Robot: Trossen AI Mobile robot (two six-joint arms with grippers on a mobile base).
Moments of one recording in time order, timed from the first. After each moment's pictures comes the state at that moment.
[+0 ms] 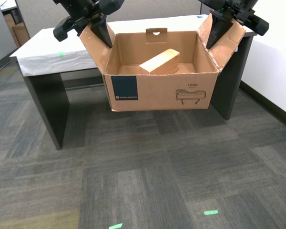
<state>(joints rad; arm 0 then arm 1) 0.28 1.75 1.36 -0.90 -0.43 0.03 -0.42 1.79 1.39 -0.69 0.33 -0.21</state>
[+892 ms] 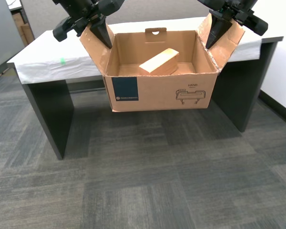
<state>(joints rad) 0.28 1.75 1.36 -0.89 -0.43 0.03 -0.42 1.79 1.39 -0.71 0.33 -0.20</state>
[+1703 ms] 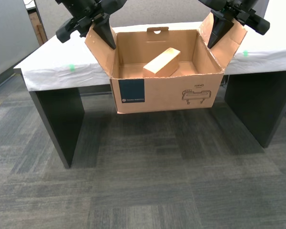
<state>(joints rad) 0.27 1.75 1.36 -0.88 -0.42 0.03 -0.46 1.79 1.39 -0.73 0.37 -0.21</state>
